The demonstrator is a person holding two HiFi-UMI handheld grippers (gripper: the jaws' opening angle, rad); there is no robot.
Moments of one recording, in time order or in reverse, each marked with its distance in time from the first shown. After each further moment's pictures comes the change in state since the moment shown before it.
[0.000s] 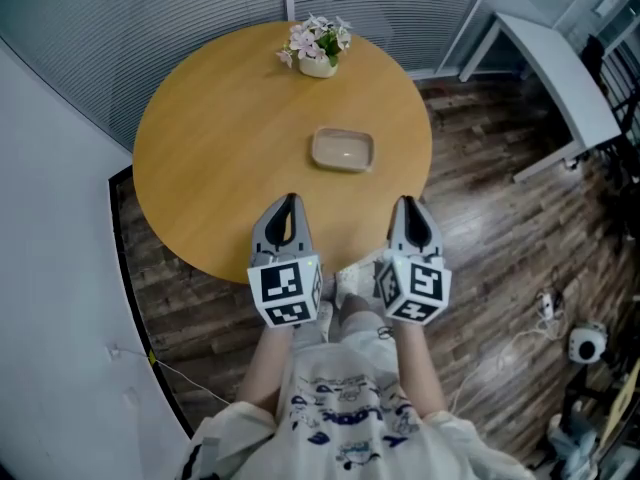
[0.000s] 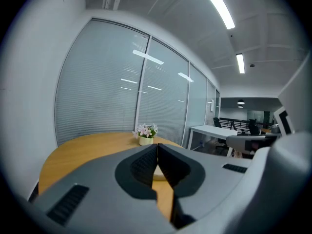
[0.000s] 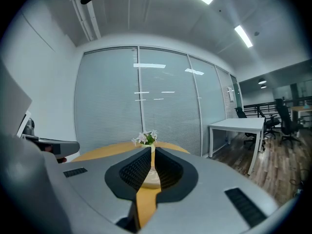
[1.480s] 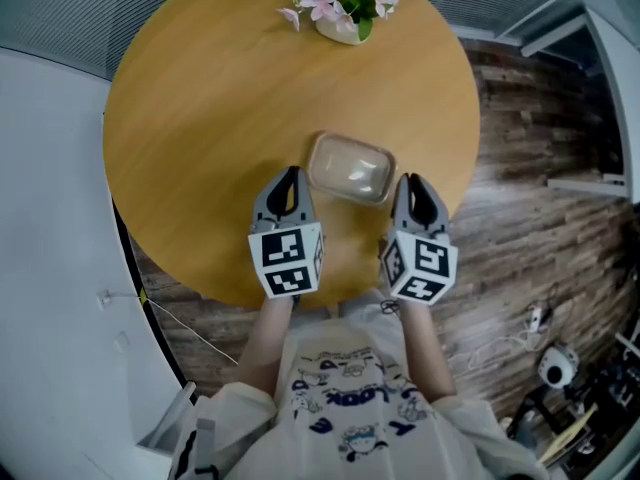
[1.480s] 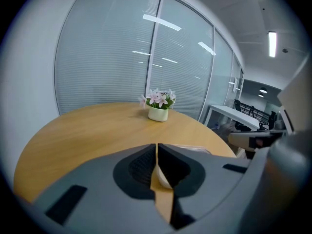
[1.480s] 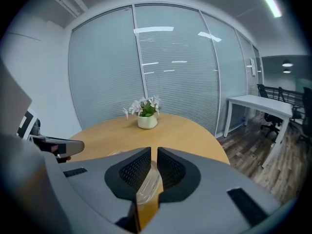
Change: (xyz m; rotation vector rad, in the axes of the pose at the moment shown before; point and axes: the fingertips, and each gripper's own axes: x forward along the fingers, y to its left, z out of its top) left arm 0.206 0.032 -0.089 -0.103 0.334 0.147; right arm 0.225 -0.037 -0.087 -0.032 0.338 0.154
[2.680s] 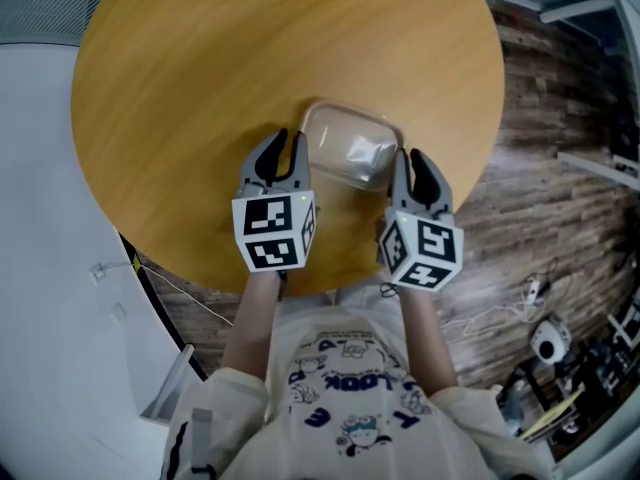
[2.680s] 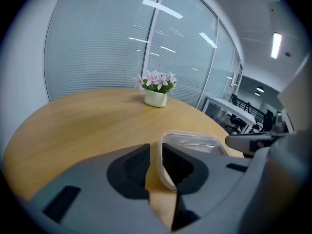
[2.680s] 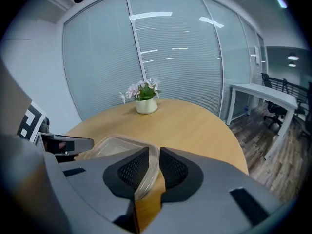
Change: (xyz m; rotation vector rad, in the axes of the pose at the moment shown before) left arm 0.045 0.005 -0.039 -0.014 0.126 -0.073; right arm 0.031 0.007 -0.048 0.019 0.136 0.031
